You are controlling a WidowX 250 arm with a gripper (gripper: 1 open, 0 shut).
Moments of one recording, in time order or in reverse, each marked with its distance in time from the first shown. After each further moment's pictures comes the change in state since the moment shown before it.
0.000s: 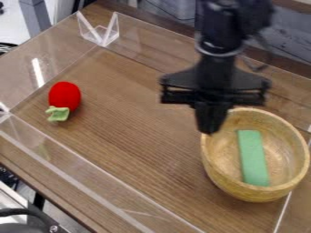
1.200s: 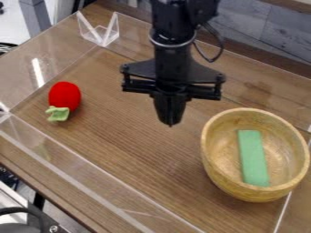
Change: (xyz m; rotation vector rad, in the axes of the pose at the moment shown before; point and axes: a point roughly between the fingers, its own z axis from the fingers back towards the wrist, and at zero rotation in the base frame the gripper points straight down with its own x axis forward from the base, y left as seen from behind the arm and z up) arm 0.011 0.038 -0.003 0.042 0.019 -0.089
